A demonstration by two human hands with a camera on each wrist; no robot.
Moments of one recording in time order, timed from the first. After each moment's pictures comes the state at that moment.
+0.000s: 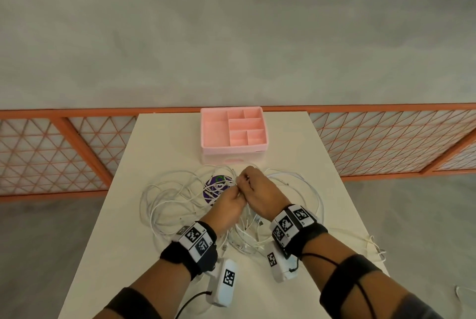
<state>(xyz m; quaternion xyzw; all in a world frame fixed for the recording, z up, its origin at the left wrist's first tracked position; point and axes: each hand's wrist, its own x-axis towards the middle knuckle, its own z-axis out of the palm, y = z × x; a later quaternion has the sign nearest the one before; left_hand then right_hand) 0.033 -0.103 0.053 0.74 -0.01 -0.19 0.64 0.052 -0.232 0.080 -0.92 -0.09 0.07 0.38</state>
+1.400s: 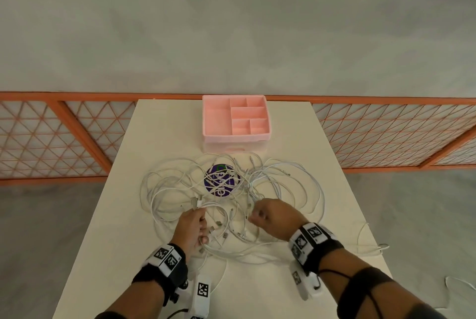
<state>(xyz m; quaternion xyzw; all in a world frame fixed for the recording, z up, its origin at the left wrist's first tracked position) -0.009 -0.037 -0.011 0.55 0.33 -0.19 0.74 0.012 -0.271 0.024 -0.94 -0.15 0.21 0.21</state>
